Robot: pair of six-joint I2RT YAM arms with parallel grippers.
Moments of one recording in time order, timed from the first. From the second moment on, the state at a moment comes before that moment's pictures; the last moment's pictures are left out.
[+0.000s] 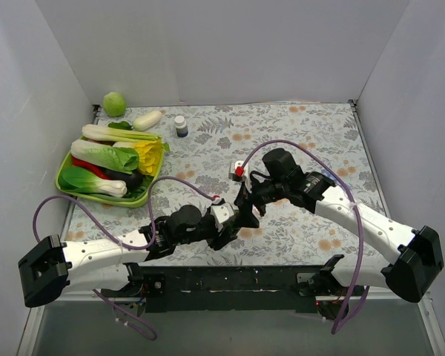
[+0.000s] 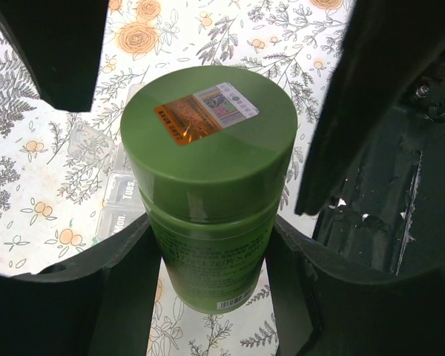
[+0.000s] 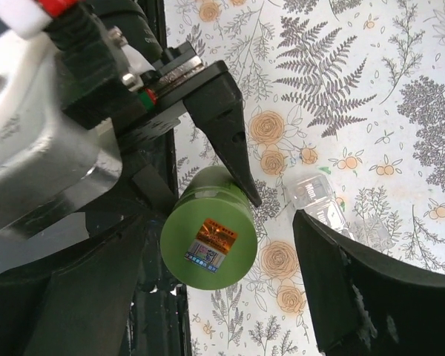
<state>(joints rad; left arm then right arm) -1.10 1.05 0.46 0.22 0.10 0.00 0.79 1.21 1.01 -0.51 -0.73 -0.24</state>
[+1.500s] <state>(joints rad) -1.09 0.94 0.40 0.17 0.21 0.03 0.70 1.28 1.19 -0.83 -1.02 -0.71</state>
